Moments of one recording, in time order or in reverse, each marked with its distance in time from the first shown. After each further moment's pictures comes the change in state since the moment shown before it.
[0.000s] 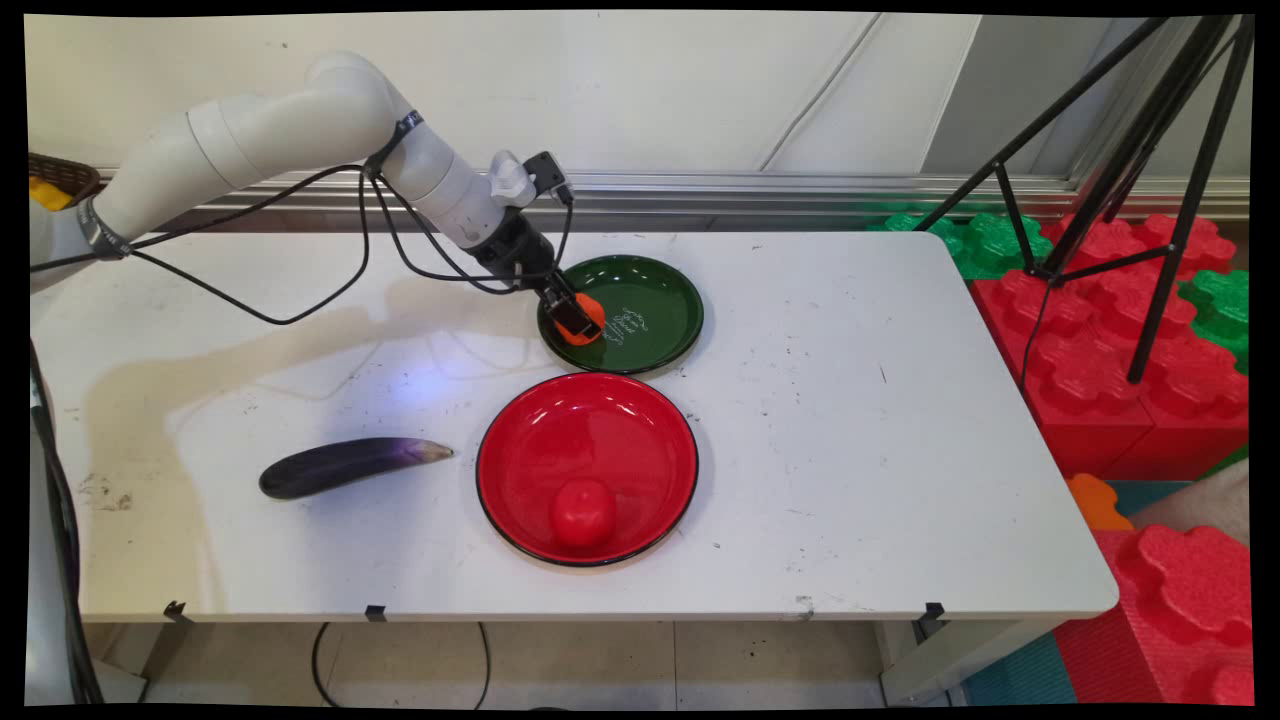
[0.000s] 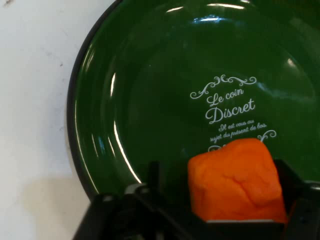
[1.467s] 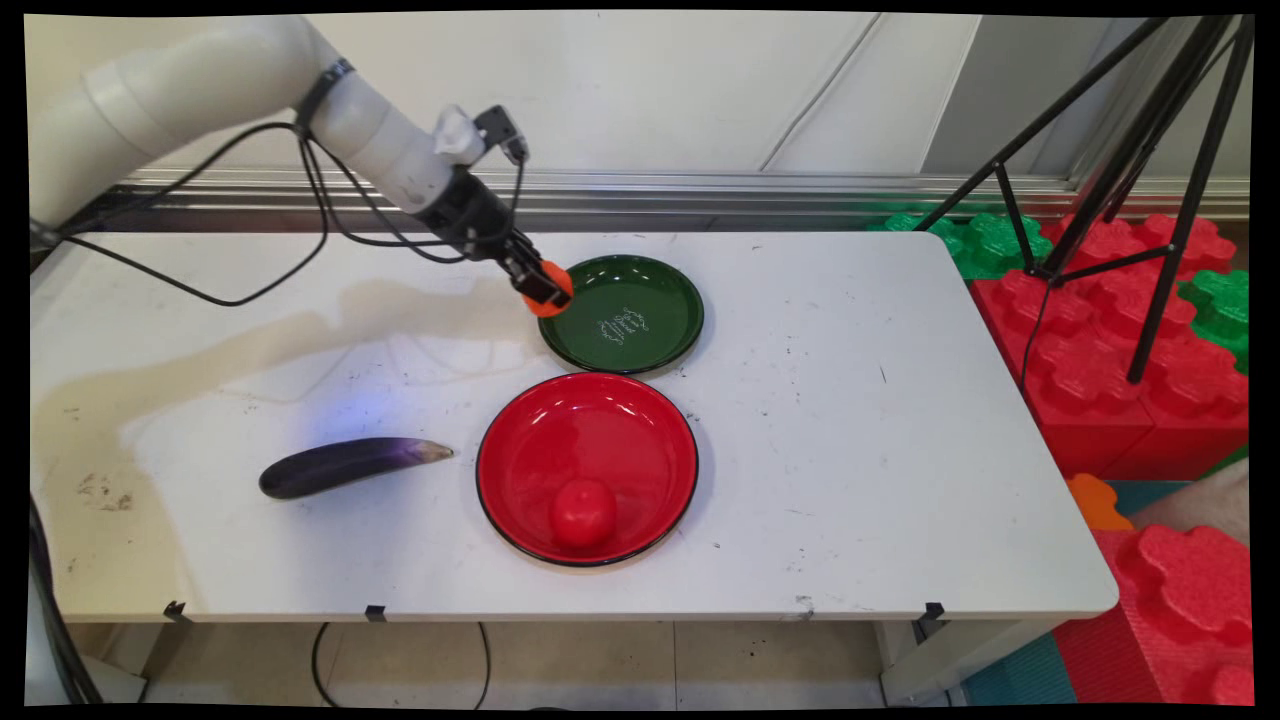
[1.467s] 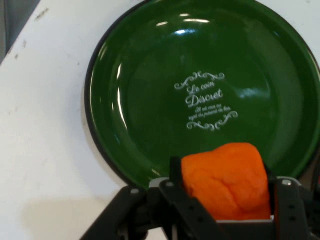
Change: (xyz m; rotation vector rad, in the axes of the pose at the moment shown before) arm -0.009 0.009 -0.080 0.000 0.038 -0.004
